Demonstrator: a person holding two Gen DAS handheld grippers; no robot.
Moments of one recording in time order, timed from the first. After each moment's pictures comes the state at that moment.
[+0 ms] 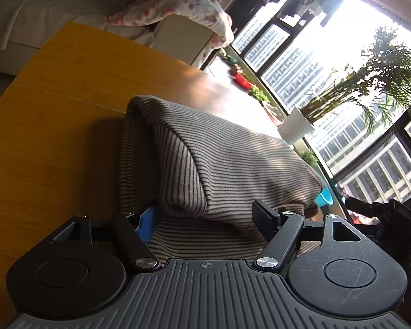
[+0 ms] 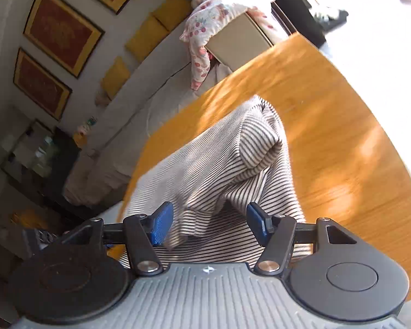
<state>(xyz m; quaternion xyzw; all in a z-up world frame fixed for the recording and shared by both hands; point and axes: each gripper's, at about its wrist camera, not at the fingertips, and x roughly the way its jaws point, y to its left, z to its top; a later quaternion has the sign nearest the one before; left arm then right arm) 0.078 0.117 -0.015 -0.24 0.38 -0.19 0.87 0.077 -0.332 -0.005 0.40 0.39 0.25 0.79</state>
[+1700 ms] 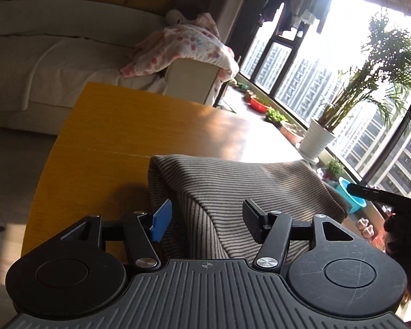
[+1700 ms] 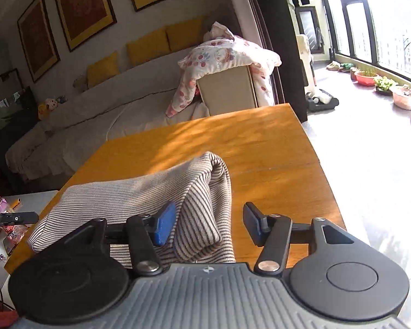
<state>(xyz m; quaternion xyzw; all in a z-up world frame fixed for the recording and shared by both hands) 0.024 0.138 0.030 -0.17 0.30 -0.17 0.92 0.067 -0.307 0.034 0.10 0.26 0.16 0.95</state>
